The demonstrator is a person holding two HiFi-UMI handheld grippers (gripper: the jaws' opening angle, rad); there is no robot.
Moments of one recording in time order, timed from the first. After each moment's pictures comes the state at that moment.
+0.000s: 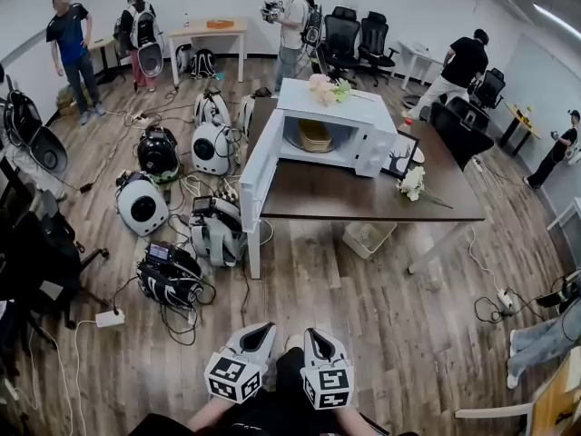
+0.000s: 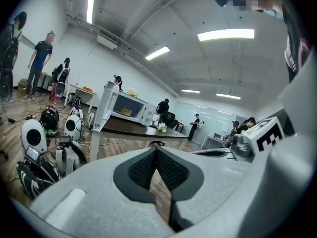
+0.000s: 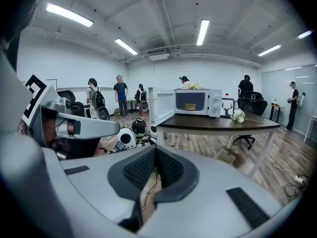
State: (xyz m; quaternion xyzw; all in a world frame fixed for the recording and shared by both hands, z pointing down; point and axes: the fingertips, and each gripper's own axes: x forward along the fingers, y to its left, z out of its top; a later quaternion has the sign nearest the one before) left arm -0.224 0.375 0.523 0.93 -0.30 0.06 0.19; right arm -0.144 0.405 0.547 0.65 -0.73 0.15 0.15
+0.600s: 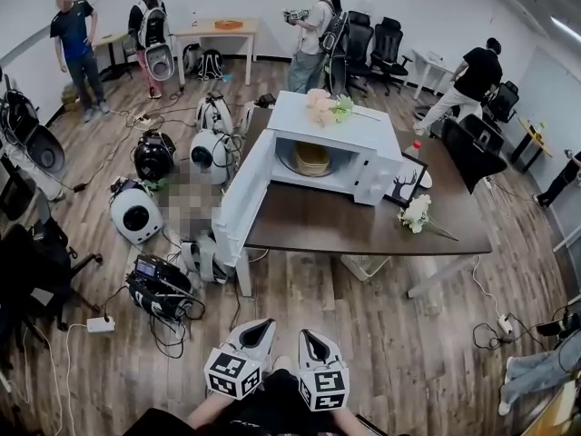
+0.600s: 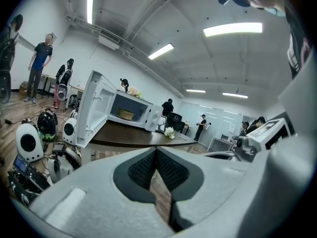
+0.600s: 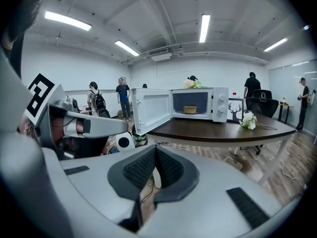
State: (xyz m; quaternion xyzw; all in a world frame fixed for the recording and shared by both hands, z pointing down) left arm -0.133 0.256 0.520 0.92 -0.33 0.06 0.19; right arm -0.066 0.290 0.546 0.62 -0.75 0.15 0.14
